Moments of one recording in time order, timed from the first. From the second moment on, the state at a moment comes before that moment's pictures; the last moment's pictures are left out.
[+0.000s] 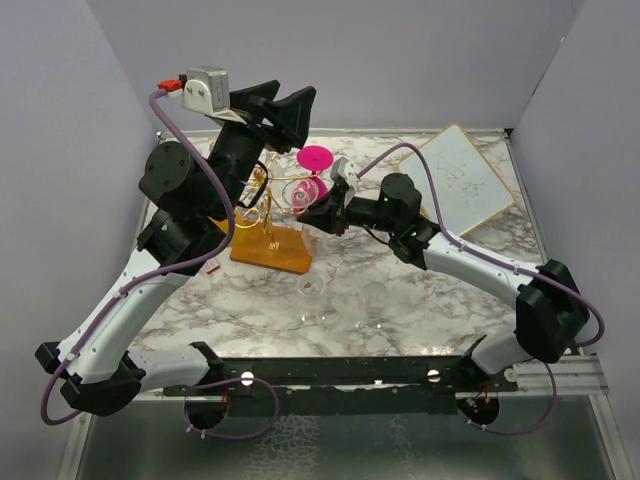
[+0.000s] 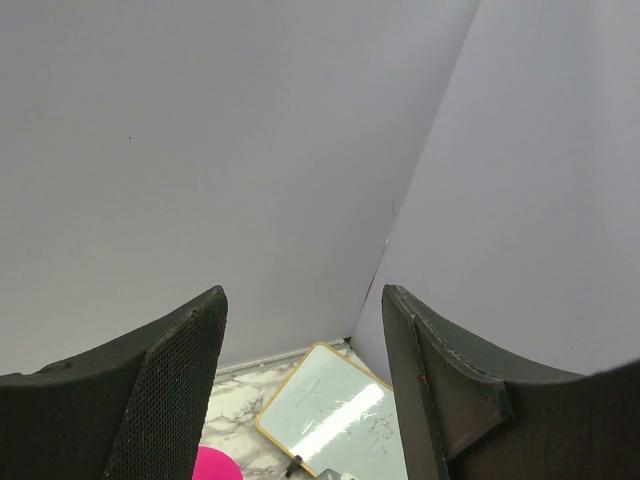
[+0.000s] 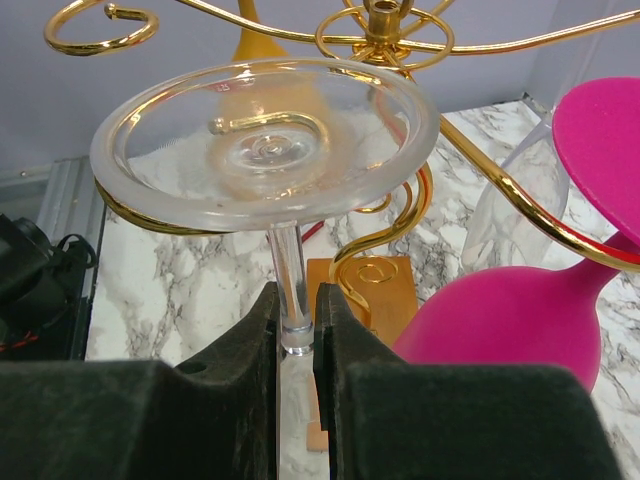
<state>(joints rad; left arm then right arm) -0.77 1.17 1.60 0.03 -0.24 -0.21 0.74 1.49 1.03 0.47 -0.61 -0.01</state>
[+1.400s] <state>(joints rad) -0.77 1.11 1.53 0.02 -0.26 -0.21 0.74 1.15 1.11 -0.27 -0.22 0.19</state>
